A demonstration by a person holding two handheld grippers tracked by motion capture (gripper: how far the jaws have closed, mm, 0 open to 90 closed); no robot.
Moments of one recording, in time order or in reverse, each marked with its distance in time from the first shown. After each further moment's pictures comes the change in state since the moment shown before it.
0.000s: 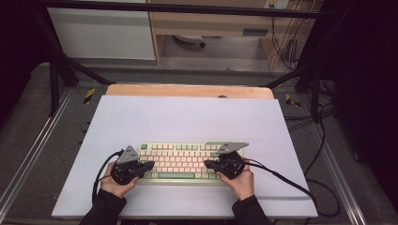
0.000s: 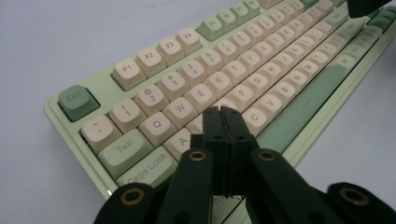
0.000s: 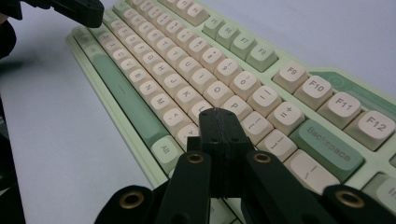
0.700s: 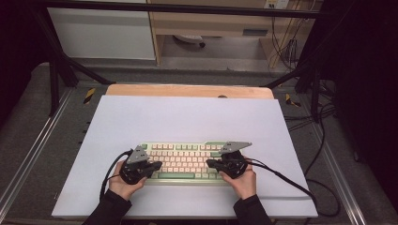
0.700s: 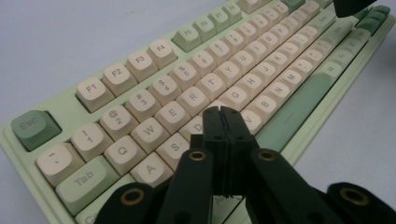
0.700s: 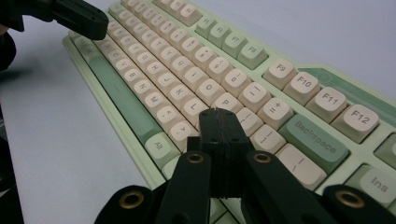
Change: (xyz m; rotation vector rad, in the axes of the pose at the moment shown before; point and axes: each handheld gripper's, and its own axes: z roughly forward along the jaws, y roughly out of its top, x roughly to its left) left arm -0.016 0.010 0.016 0.017 -0.019 0.031; right arm -0.004 -0.002 -0.004 -0.002 -0.007 0.009
